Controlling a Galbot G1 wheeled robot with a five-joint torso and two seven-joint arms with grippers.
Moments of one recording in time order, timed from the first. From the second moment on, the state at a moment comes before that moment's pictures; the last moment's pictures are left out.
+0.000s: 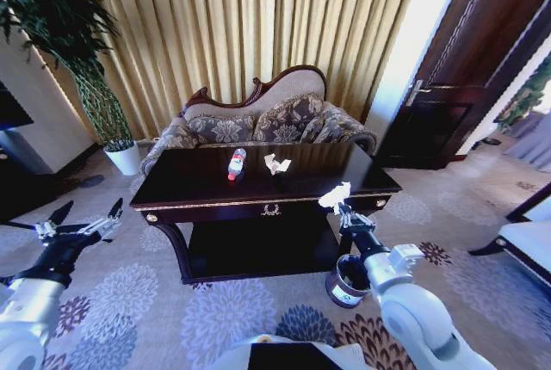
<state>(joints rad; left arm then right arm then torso) 1.88 -1.22 -1.31 -2.50 -0.74 0.27 0.04 -1.58 1.08 0.54 2.26 0.52 -0.27 0.28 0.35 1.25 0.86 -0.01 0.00</state>
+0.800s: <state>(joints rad) 1.88 -1.27 -1.32 -2.50 -0.75 0.23 0.06 -1.17 1.13 0.50 1.21 0.29 -0.25 0.20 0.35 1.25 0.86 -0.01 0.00</state>
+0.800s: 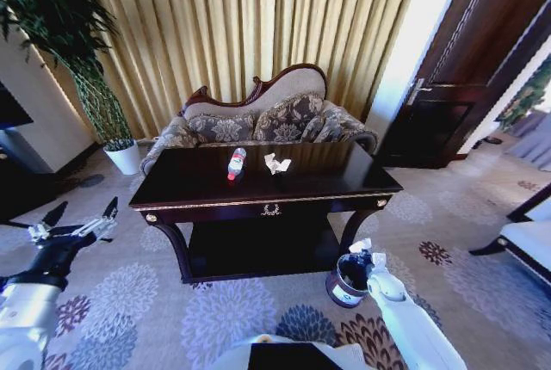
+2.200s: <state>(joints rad) 1.89 -1.28 -1.32 -2.50 -0.75 0.21 0.08 -1.22 1.14 0.55 1.30 0.36 -0.27 0.22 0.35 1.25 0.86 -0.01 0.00</state>
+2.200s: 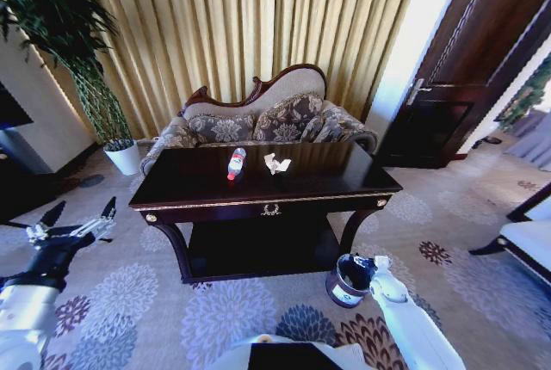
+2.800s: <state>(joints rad) 1.89 -1.28 -1.31 -2.50 -0.77 0.22 0.07 -1.52 1.12 0.66 2.18 0.58 -0.27 0.16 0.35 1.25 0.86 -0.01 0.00</state>
